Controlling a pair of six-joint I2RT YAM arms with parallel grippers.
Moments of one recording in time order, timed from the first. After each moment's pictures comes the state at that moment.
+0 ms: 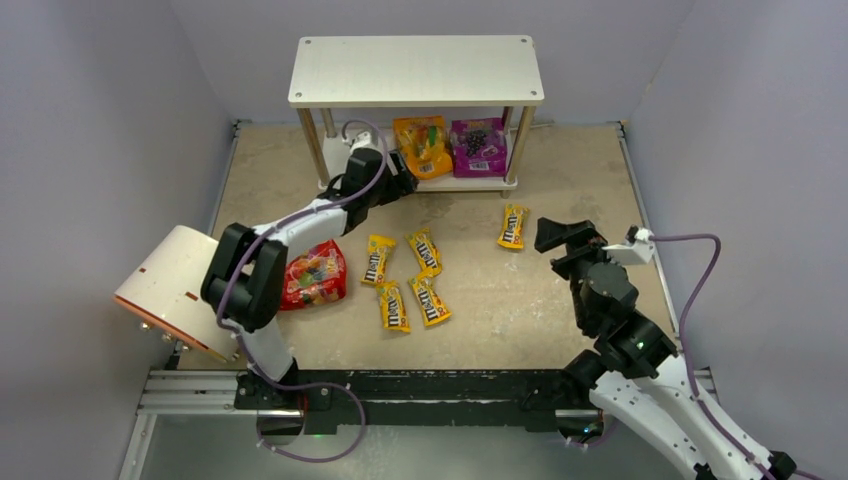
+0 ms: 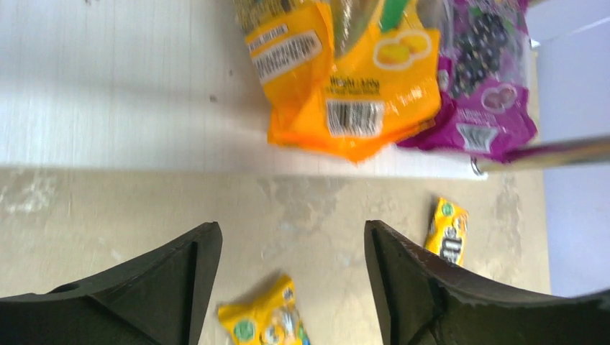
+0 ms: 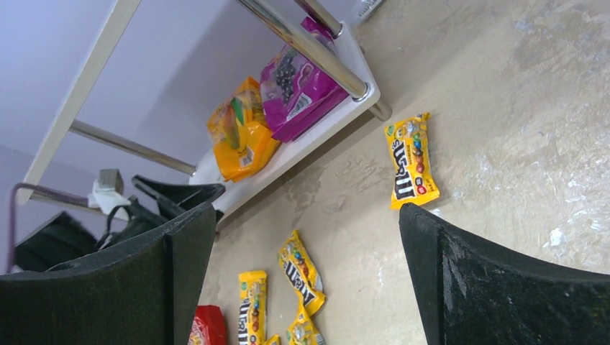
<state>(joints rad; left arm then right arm) -0.45 1.81 1.20 0.12 -0.08 -0.72 0.66 0.45 0.61 -0.35 0.71 0.89</state>
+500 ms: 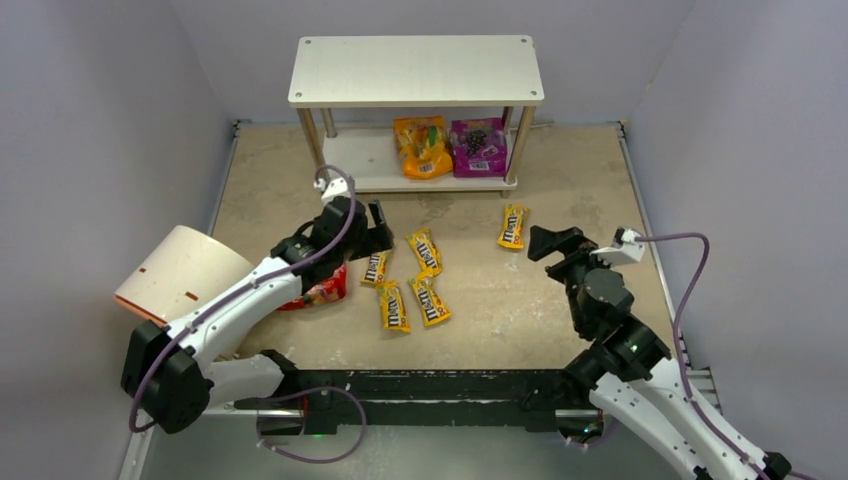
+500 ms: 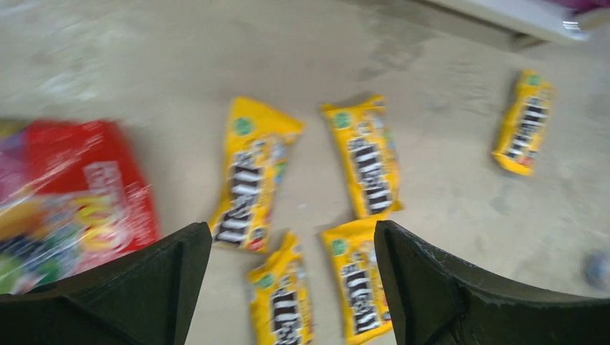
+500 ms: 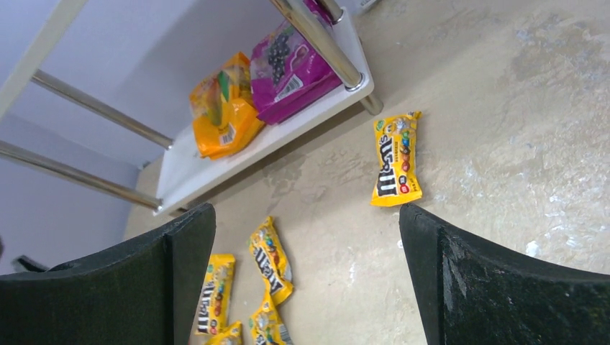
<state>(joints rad) -0.62 1.21 0.89 -0.32 -0.24 -0.73 0.66 0.40 0.53 -0.29 0.66 0.76</state>
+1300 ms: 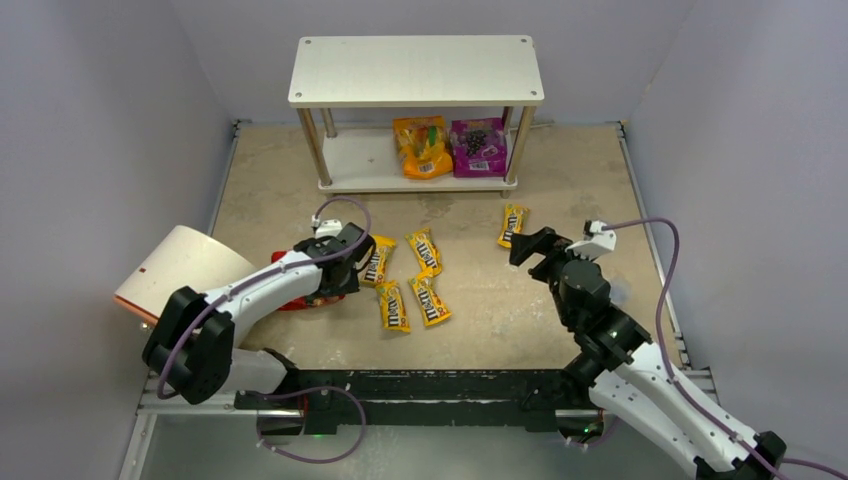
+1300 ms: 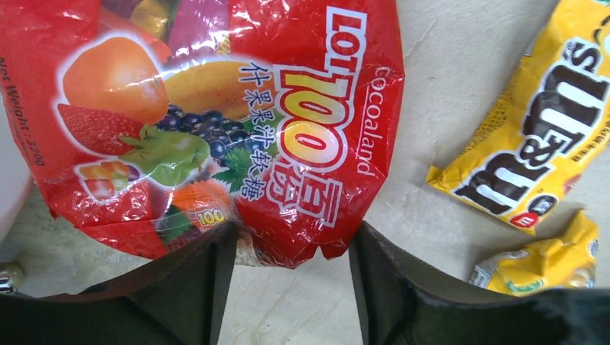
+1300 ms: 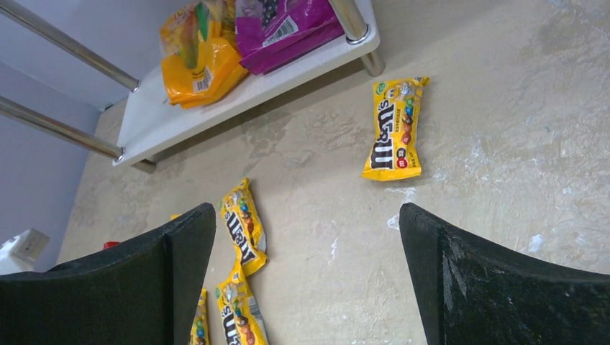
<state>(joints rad) -0.60 1.33 0.79 -0.77 -0.48 -0.80 0.66 0.54 0.48 -0.21 0.56 0.68</state>
